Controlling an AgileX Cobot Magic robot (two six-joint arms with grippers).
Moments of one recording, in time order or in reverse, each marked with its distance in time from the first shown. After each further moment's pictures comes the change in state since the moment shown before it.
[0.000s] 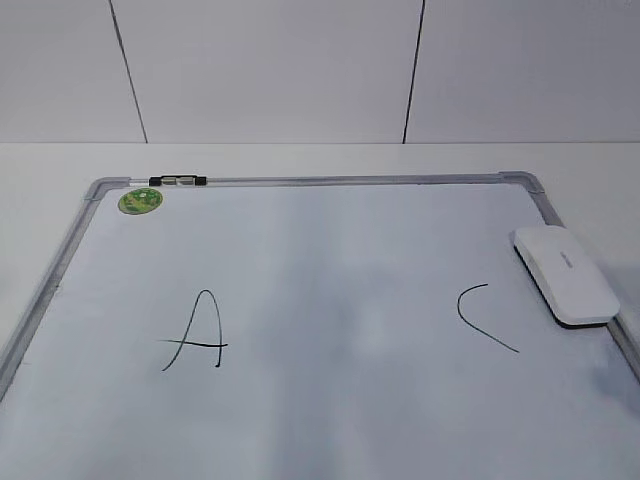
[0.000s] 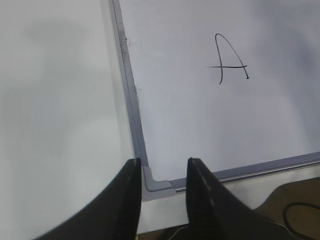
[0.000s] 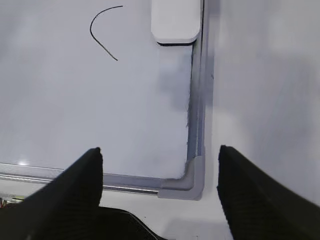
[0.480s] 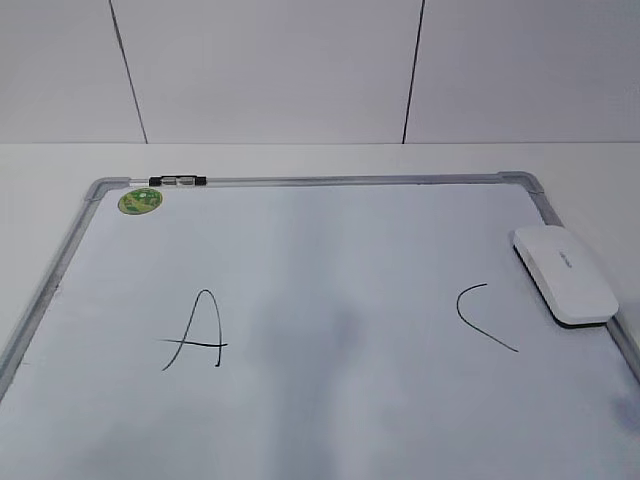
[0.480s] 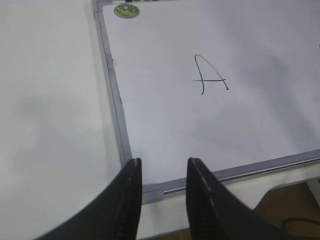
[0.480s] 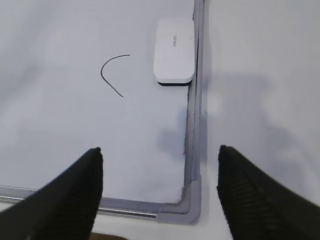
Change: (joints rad) left arm 0.000 -0.335 0.139 -0.040 0.020 0.000; right arm 0.000 -0.287 0.065 0.000 -0.023 -0.013
